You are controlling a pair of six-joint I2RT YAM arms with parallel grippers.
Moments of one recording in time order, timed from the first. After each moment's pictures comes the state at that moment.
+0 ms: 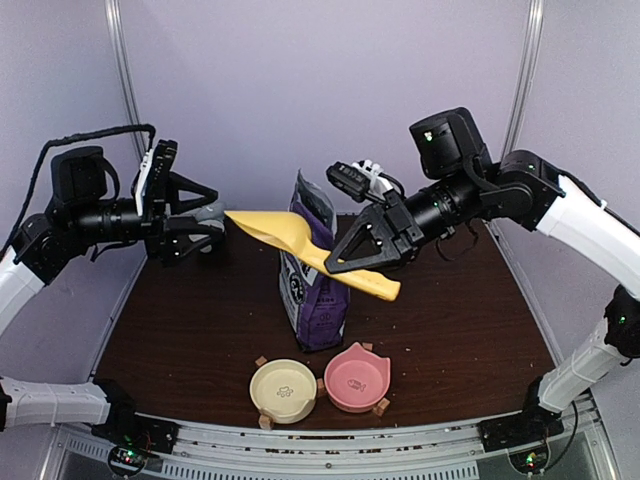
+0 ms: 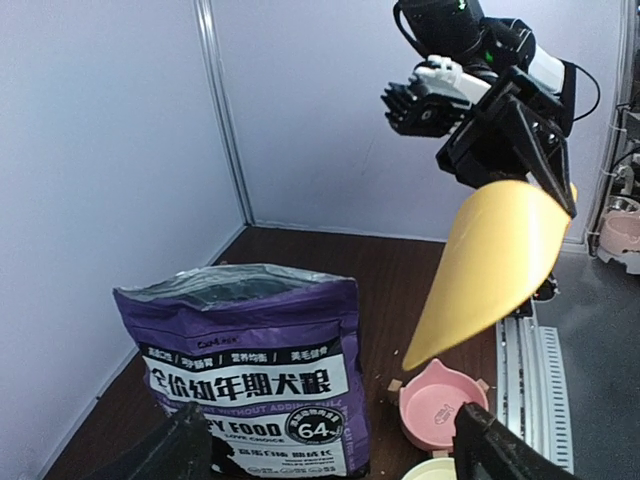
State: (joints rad) left arm -0.55 0.94 1.18 -0.44 0.68 0.25; right arm 0.98 1.47 1.72 -0.77 -0.82 0.64
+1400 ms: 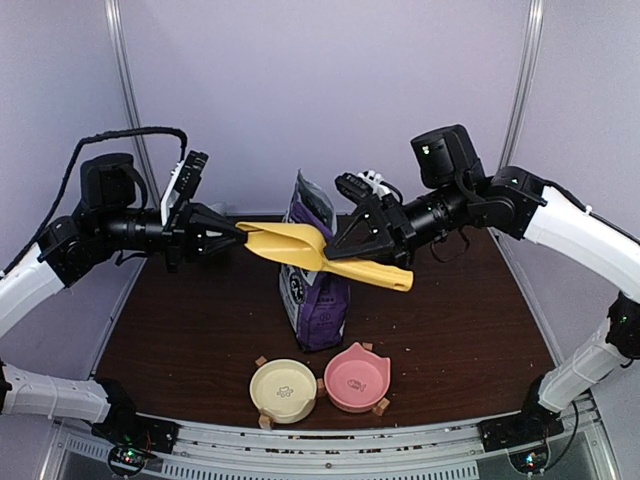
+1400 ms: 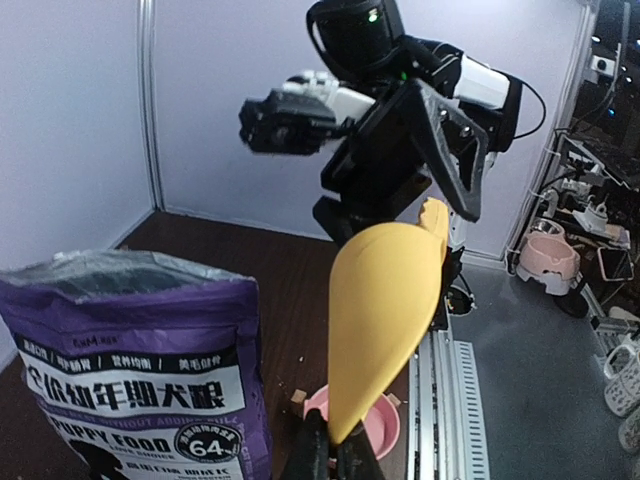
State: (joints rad) left arm -0.67 1.02 1.14 -0.33 0.79 0.09; right arm 0.89 1.46 1.57 -0.62 -0.89 0.76
